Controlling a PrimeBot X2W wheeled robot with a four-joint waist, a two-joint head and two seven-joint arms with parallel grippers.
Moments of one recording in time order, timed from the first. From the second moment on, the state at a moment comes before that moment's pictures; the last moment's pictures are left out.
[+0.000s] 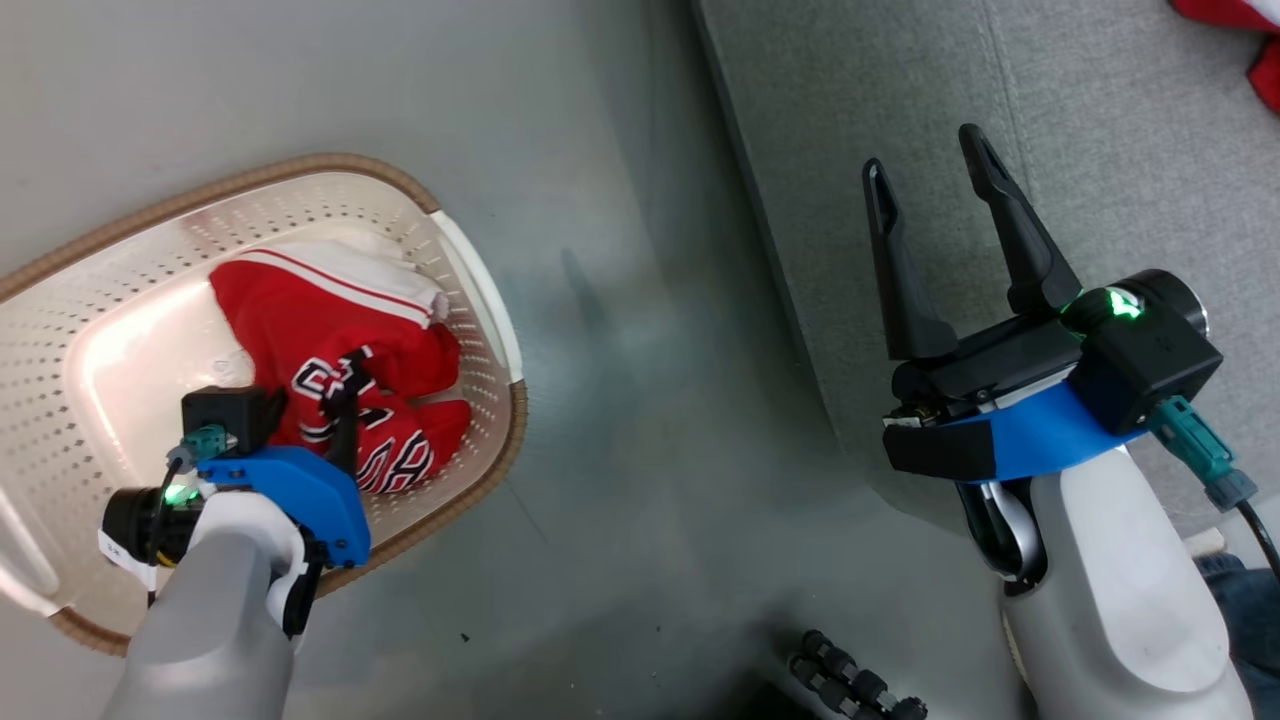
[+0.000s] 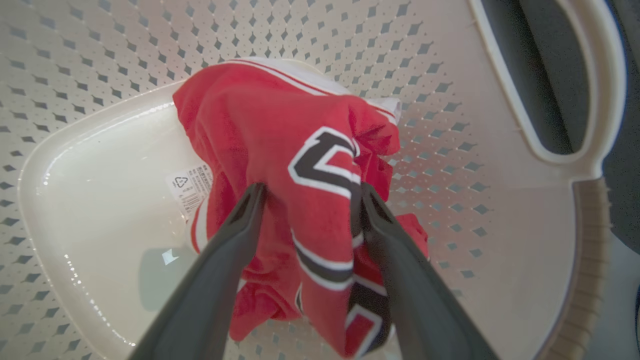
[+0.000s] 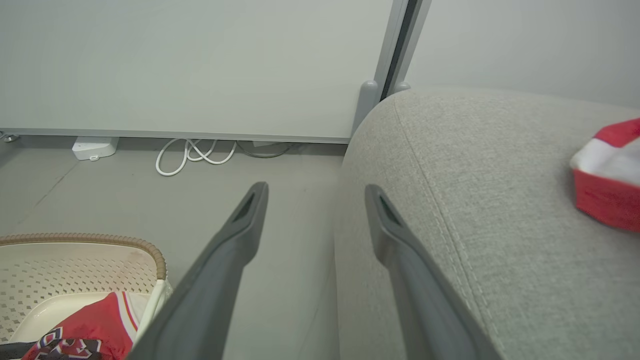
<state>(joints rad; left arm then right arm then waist) -0.72 0.16 -0.26 1.07 -0.30 -0.08 -0.20 -0.48 -0.10 0.19 0.09 0.10 0.13 -0.24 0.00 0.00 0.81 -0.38</state>
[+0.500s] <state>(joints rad) -0.74 0.15 -0.25 1.19 -0.34 -0.06 -0.18 -0.49 -0.09 0.20 0.15 0.10 0.13 -0.26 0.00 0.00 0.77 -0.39</state>
